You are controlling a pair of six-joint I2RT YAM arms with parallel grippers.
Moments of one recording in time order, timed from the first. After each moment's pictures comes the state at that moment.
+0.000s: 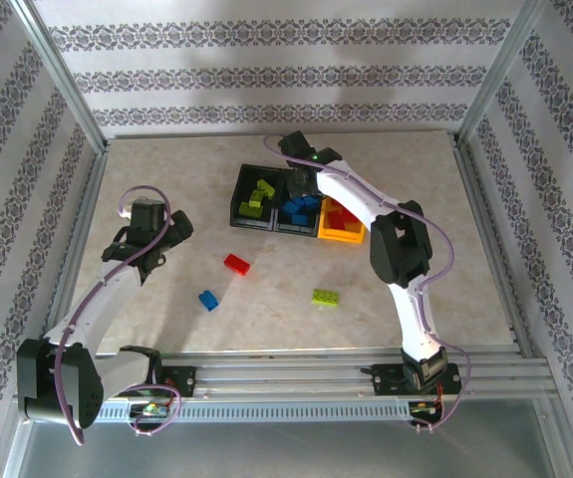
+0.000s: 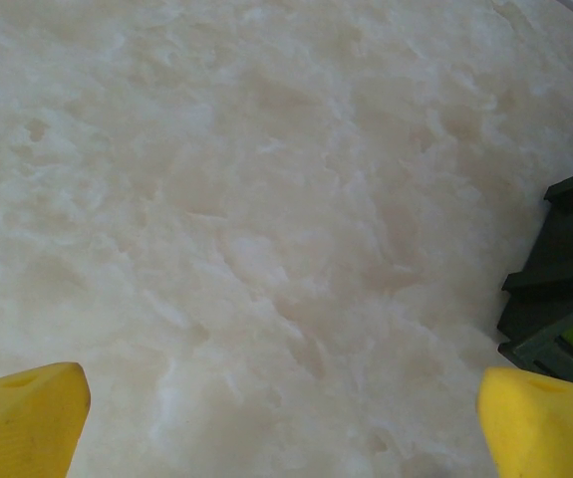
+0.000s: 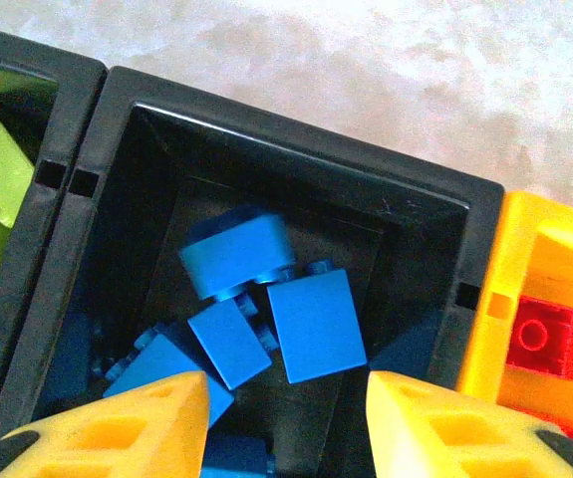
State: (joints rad) left arm -0.10 1.13 0.76 -0.43 -0.21 -0.63; right arm 0.53 2.20 1.95 -0.85 0.25 0.36
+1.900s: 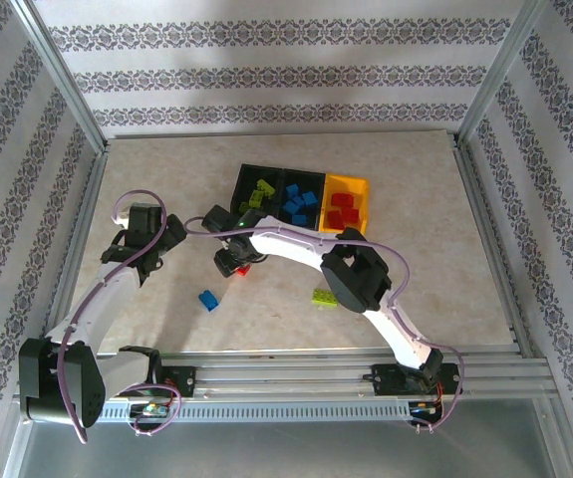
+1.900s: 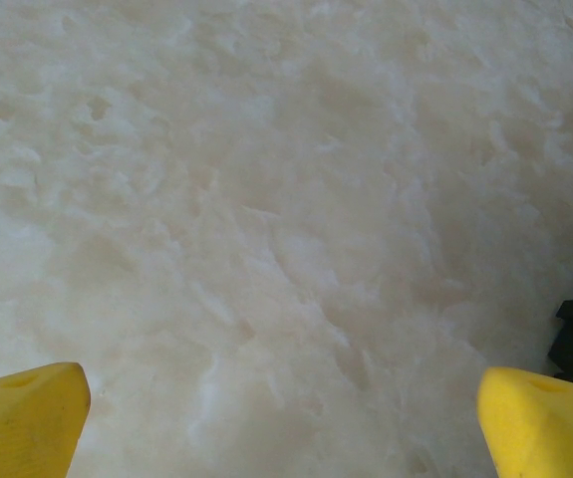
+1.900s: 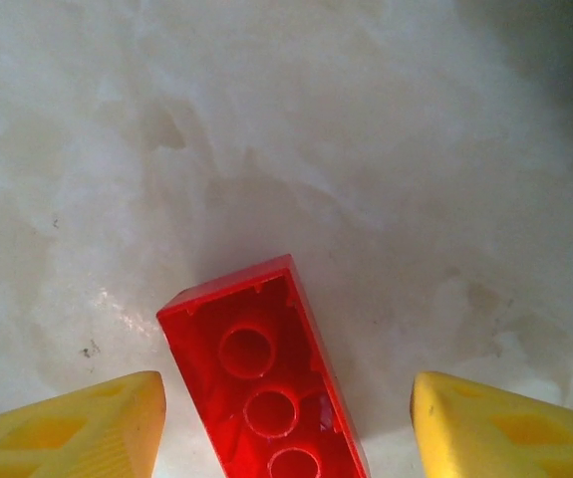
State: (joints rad) left arm -0.06 1.14 0.73 -0.44 -0.25 -0.69; right arm 0.95 2.32 1.91 -0.86 0.04 0.33
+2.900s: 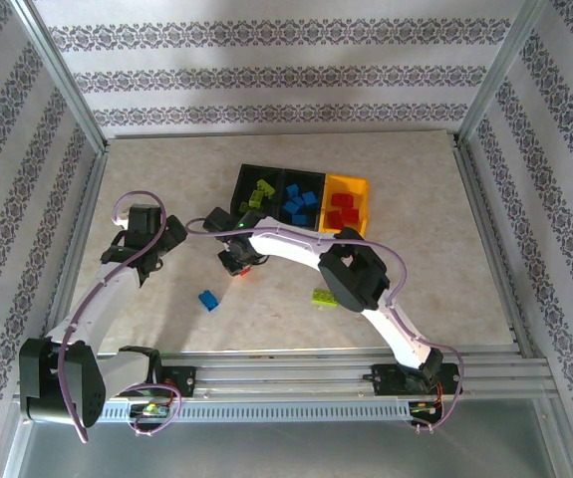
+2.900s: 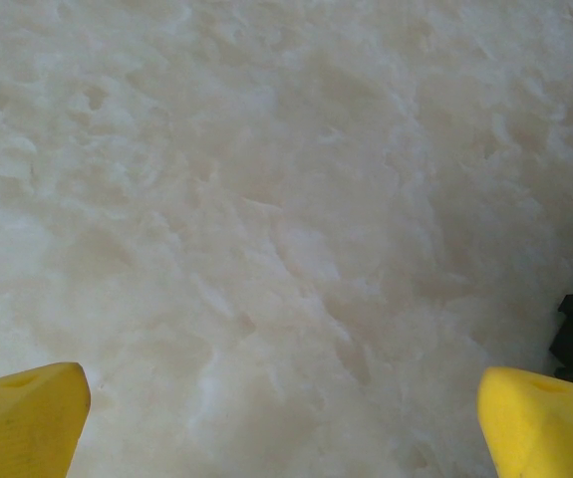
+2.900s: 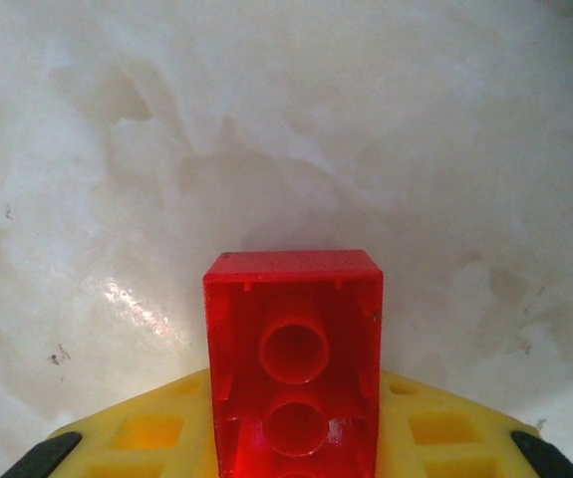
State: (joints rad) left arm -0.06 1.14 0.72 -0.44 -0.23 -0.69; right arm 0.94 2.32 1.89 -0.85 0.01 0.38
